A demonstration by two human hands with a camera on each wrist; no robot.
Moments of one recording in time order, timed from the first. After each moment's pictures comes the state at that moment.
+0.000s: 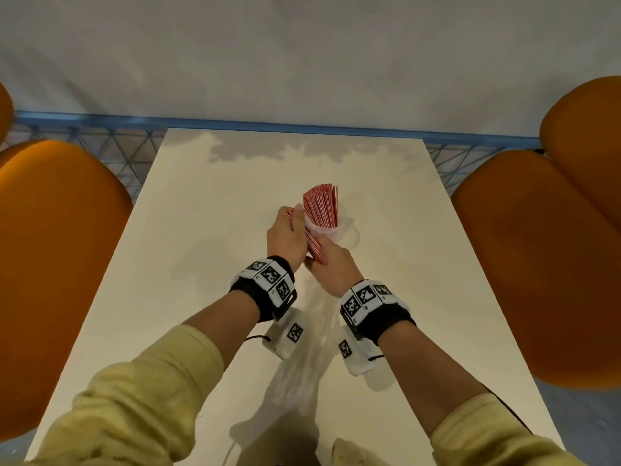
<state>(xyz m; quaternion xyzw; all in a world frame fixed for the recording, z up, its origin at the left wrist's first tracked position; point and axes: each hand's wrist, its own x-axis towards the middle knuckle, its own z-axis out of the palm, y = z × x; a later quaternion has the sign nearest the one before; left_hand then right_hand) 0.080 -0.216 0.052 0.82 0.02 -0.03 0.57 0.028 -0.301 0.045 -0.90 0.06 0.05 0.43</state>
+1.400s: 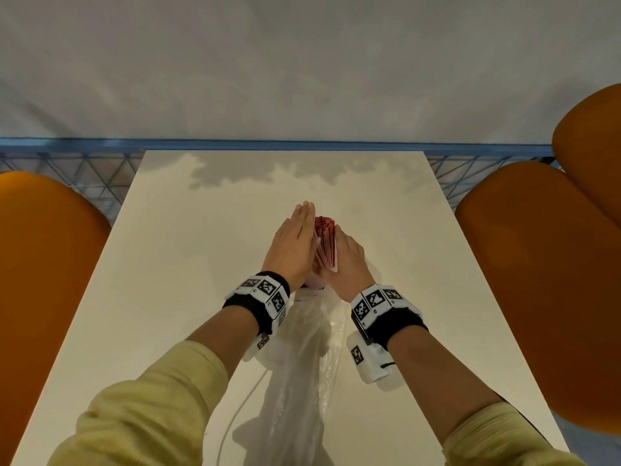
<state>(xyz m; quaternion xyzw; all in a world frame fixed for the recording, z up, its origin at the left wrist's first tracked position) 0.160 -0.242 0.024 0.93 -0.28 -0.02 0.25 0.108 -0.359 0.018 -0.92 0.13 0.05 0.35</state>
